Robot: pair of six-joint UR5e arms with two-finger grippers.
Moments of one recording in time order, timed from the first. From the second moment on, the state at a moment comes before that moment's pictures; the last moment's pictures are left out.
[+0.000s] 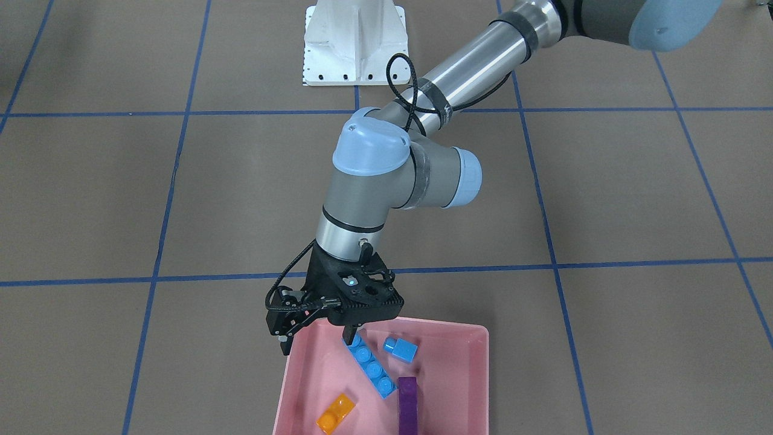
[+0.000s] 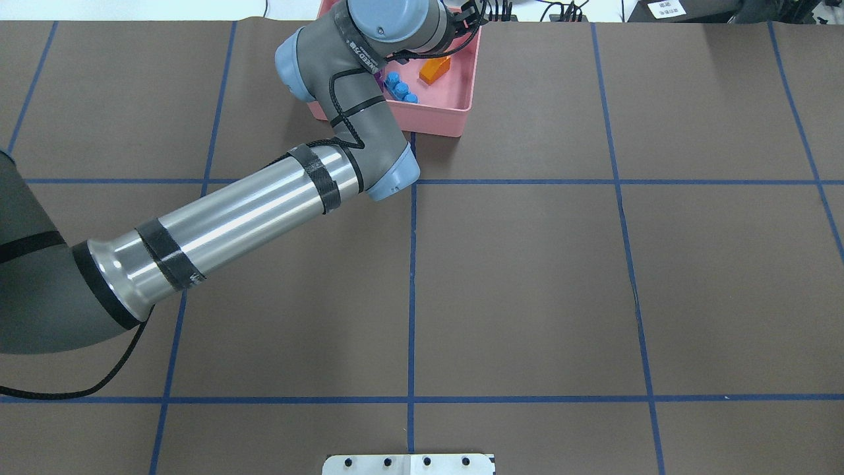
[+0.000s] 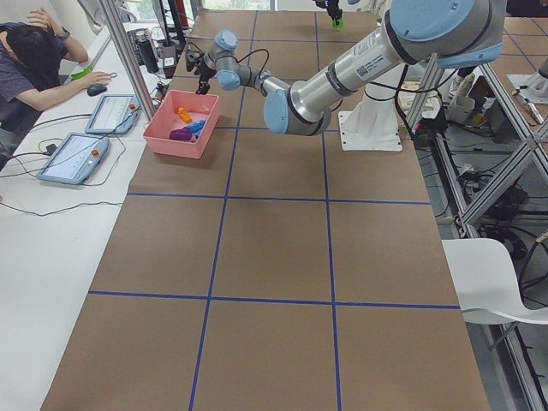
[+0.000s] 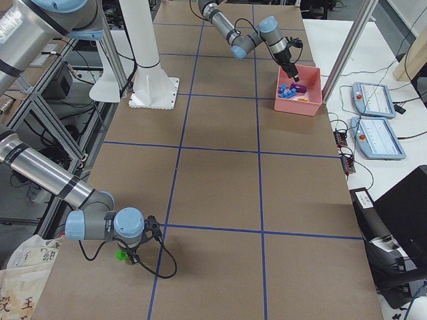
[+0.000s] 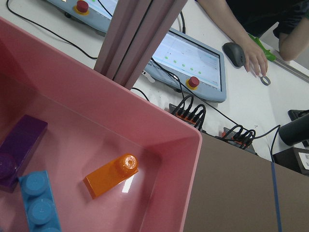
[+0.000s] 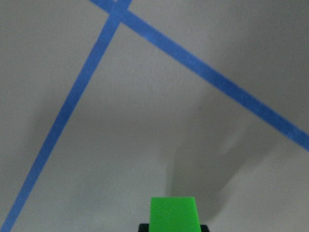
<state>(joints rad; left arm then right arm) -0.73 -2.79 -0.82 -2.34 -1.63 -1.48 1.31 -2.25 1.63 -1.05 2.34 -0.45</state>
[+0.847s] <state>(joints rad) -0.74 -2.68 -0.94 -2.33 -1.64 -1.48 1.56 -1.49 1.81 -2.12 2.01 -0.72</state>
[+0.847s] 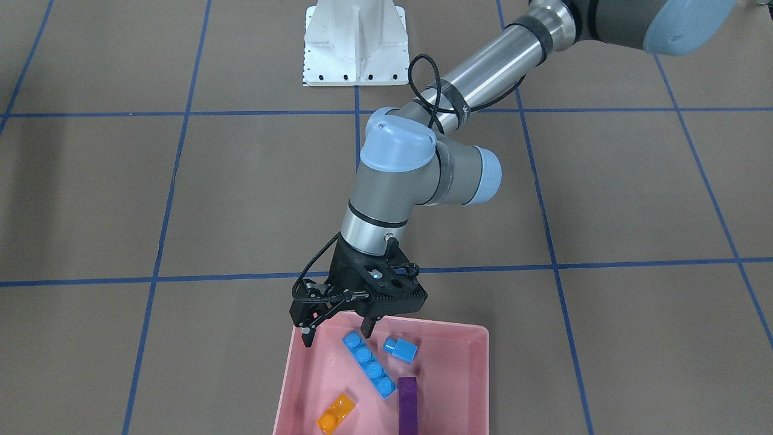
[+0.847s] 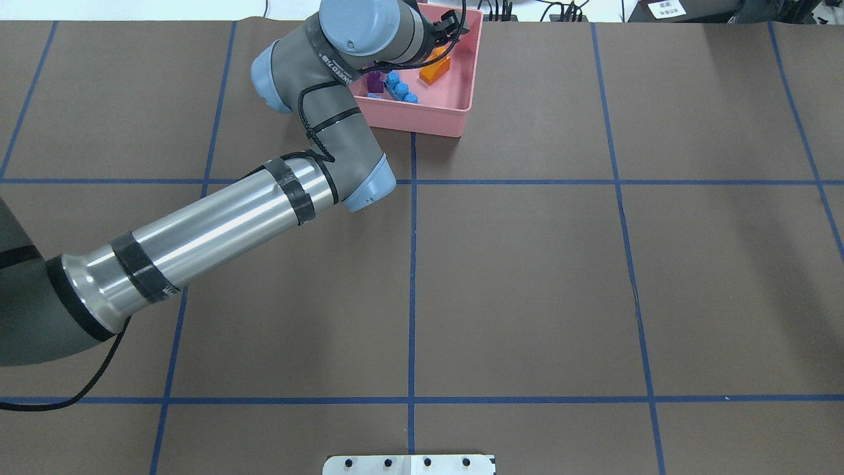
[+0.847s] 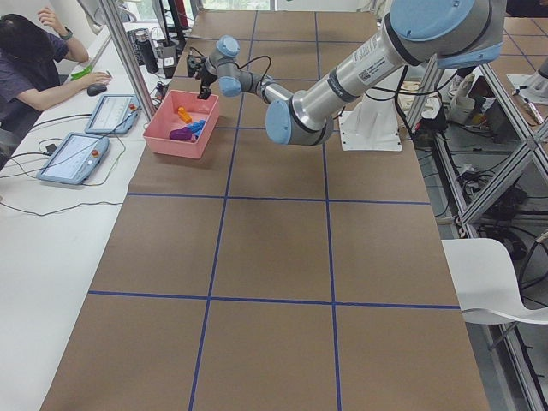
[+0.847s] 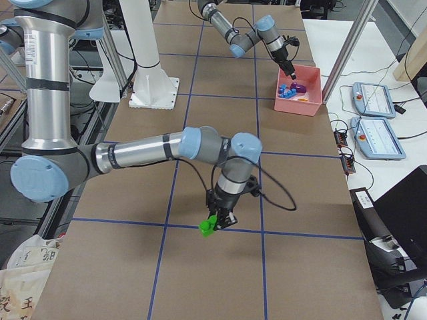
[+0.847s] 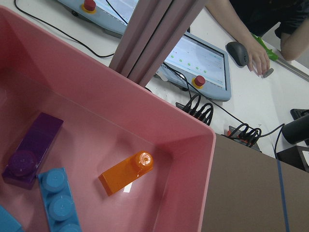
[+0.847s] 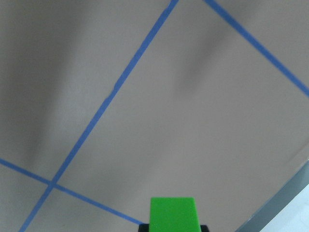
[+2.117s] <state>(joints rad) -1.10 -2.10 -1.41 -2.30 -2.14 -1.29 1.06 -0.70 1.33 -1.56 2.17 0.58</state>
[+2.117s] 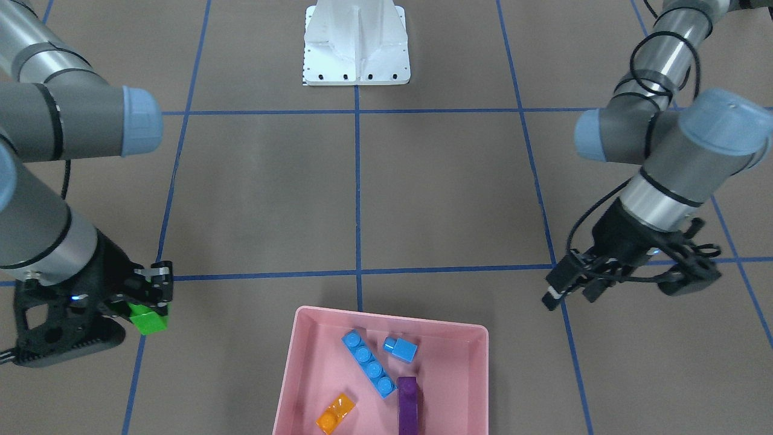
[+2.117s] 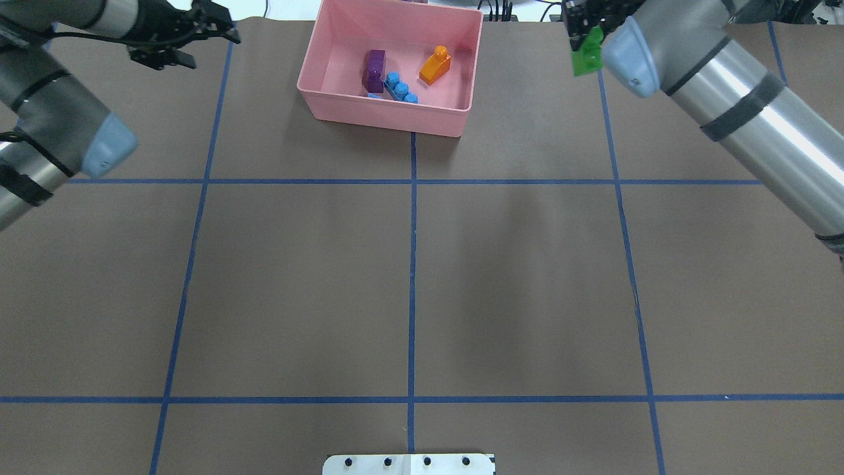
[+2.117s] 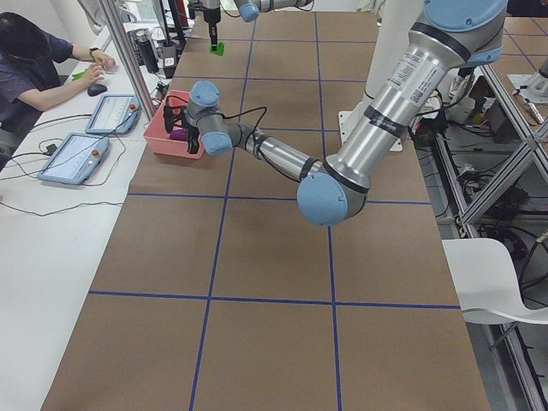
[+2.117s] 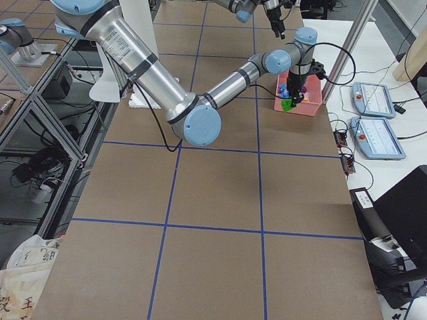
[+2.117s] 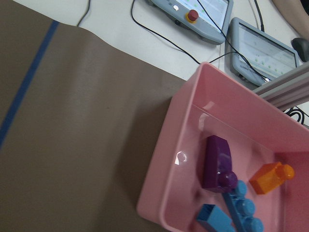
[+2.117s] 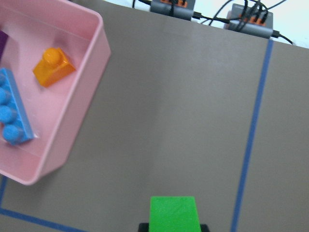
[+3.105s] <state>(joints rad) -1.28 -1.56 -1.75 -2.30 -2.25 -0.92 0.86 -0.35 0.77 -1.04 1.90 0.92</state>
